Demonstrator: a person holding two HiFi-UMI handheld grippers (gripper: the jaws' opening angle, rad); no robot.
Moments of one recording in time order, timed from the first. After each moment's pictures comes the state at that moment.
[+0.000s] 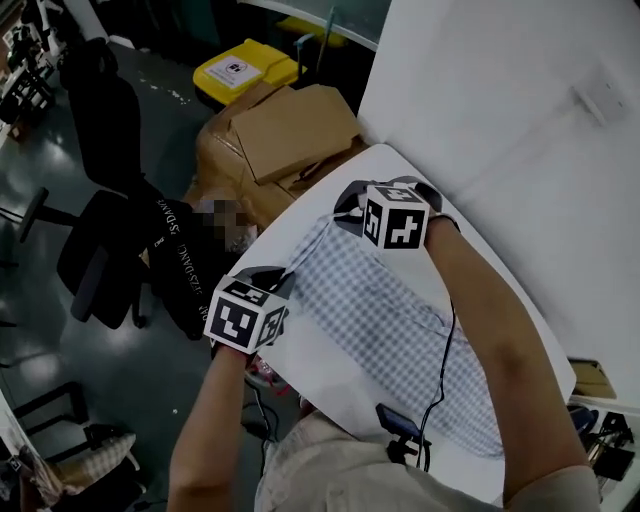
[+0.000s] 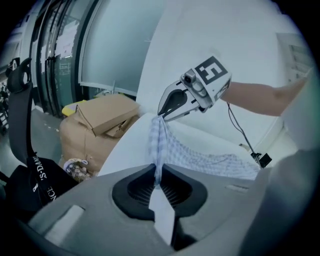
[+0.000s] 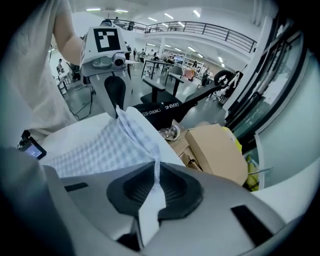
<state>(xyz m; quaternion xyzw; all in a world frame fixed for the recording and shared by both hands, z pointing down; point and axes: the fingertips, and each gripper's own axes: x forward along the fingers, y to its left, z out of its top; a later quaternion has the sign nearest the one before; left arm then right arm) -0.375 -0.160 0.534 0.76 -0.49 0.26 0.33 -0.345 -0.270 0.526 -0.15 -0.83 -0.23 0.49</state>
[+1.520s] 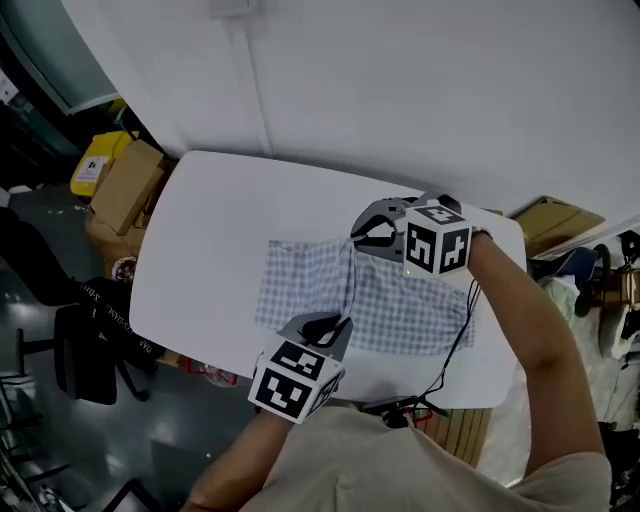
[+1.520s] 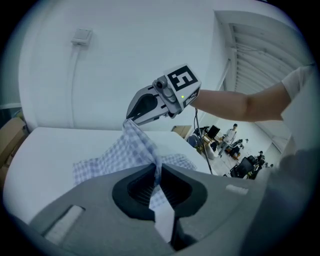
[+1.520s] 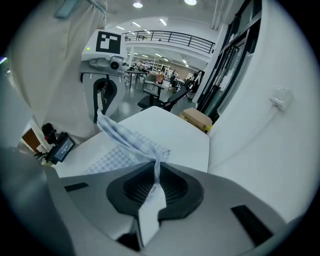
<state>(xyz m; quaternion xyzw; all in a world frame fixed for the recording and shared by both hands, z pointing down) 0.074 0.027 0.410 0.89 -0.22 0.29 0.26 0.098 -0.089 0.417 0.02 -0.88 -0.15 0.46</state>
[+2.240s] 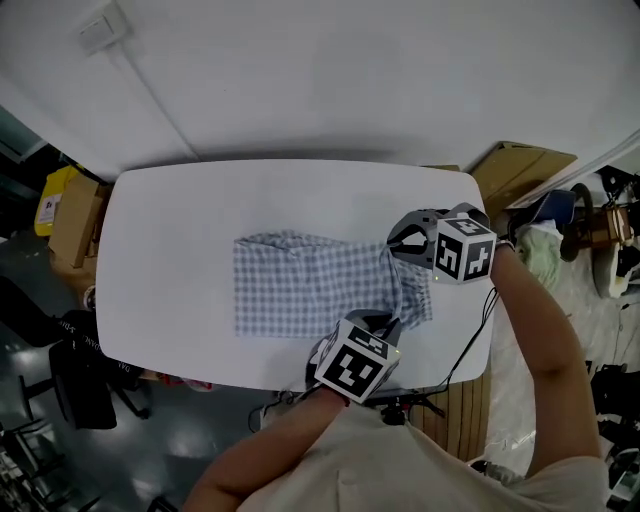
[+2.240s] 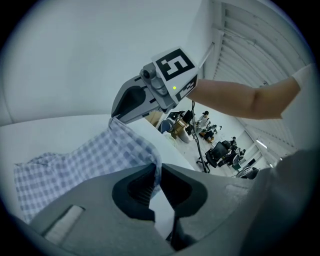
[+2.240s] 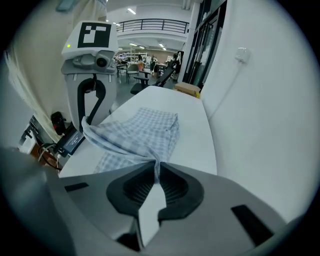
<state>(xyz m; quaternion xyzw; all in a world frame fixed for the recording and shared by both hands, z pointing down) 0.281 0.132 0.463 0.89 -0.05 0.35 0.27 0.310 0.012 0.480 0.11 -0.85 -0.04 0.51</state>
